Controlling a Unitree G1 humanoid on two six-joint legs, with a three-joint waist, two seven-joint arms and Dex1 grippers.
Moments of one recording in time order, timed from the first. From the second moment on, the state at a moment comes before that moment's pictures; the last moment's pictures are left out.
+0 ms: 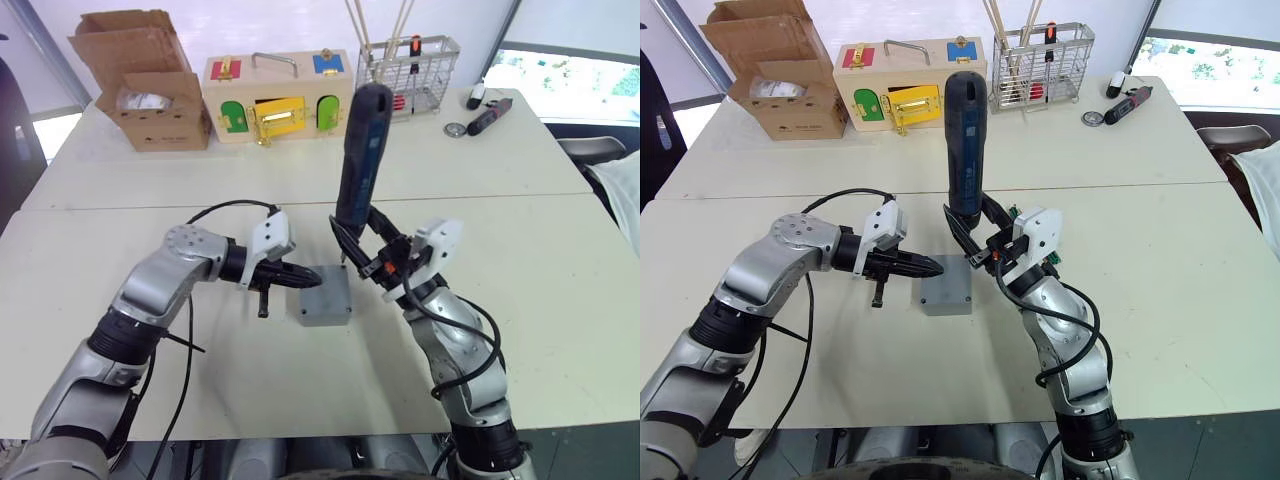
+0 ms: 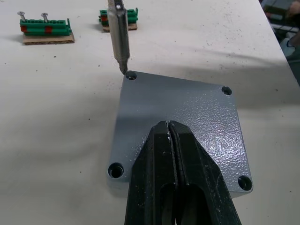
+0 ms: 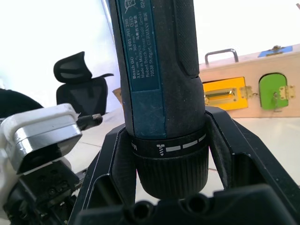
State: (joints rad) left arm -0.59 0.63 -0.30 -0.10 -0.36 0.60 -1.19; right arm -0.11 -0.10 0.16 -0.45 0.21 0.17 0.39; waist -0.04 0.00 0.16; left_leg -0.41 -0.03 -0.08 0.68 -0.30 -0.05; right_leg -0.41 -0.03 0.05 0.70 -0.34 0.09
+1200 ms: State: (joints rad) left arm -0.55 0.62 -0.32 -0.10 -0.32 0.53 -1.19; right arm -0.08 -0.22 0.22 -0.43 0.16 0.14 0.42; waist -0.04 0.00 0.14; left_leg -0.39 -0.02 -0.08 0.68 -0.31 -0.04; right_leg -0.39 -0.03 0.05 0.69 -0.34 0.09
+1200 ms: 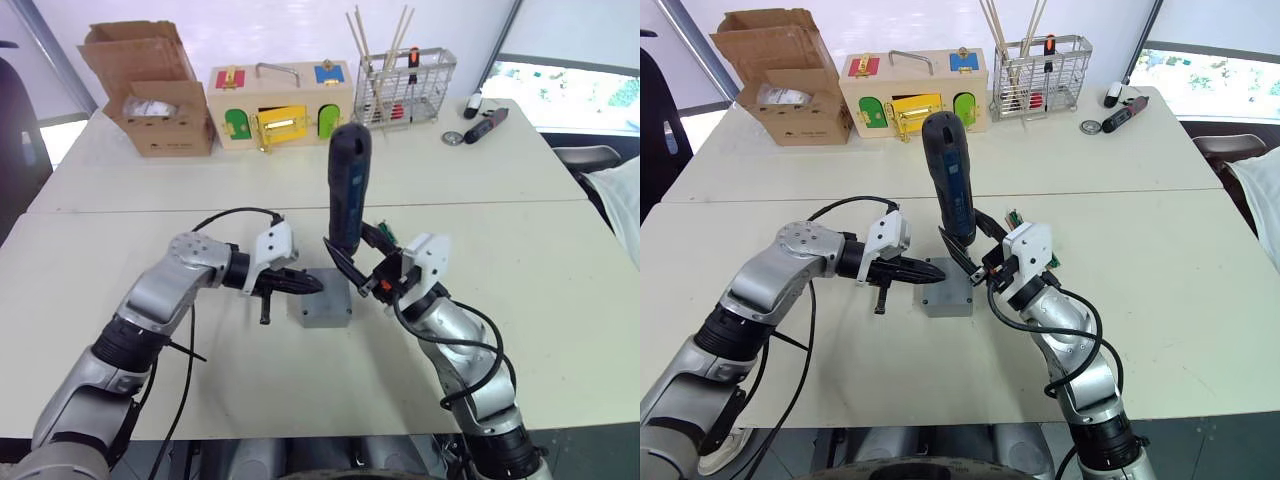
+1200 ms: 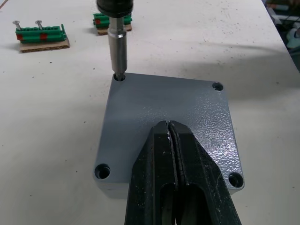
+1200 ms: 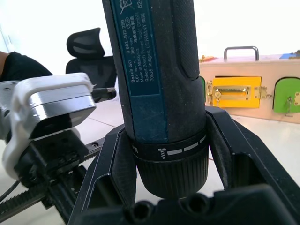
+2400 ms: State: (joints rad) left arm -0.53 0.62 -0.36 -0.13 -0.29 0.56 -1.17; right arm -0.04 -0.26 0.22 -0.43 0.14 0.17 0.40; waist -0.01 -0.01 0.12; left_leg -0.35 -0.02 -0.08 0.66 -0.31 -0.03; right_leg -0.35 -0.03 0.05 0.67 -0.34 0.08
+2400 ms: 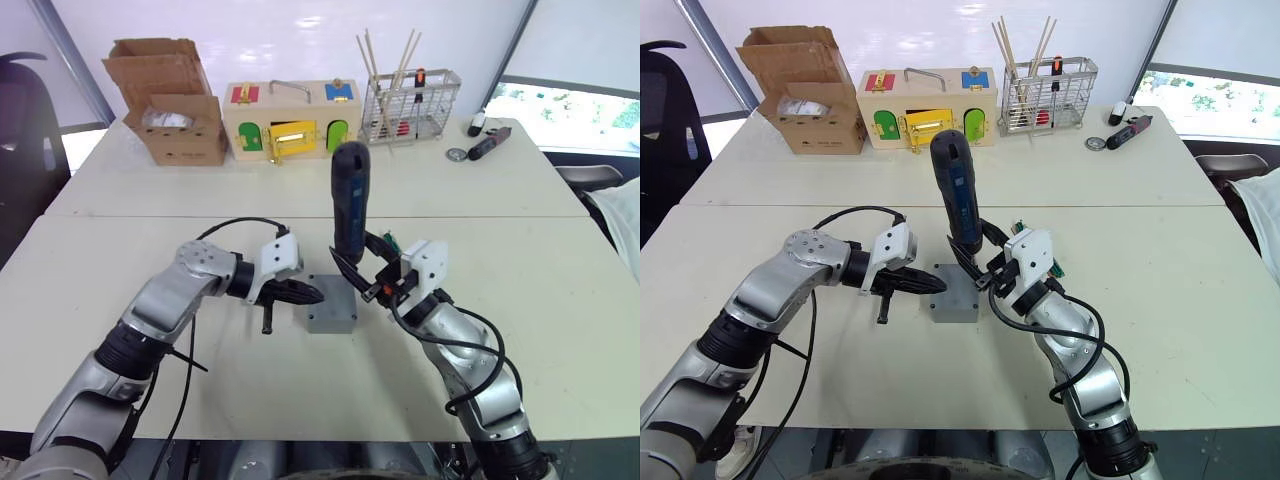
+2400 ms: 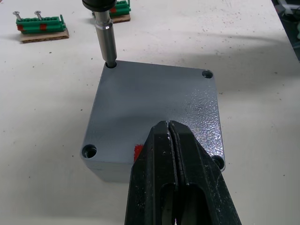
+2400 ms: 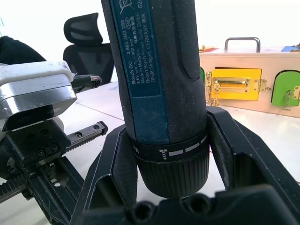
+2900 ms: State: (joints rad) left arm -0.53 0.62 -0.36 -0.13 -0.29 0.56 -1.16; right arm -0.04 -0.26 0.22 -0.43 0.14 0.17 0.40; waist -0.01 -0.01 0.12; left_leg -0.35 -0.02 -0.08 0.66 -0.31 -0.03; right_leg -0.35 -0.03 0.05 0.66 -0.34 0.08
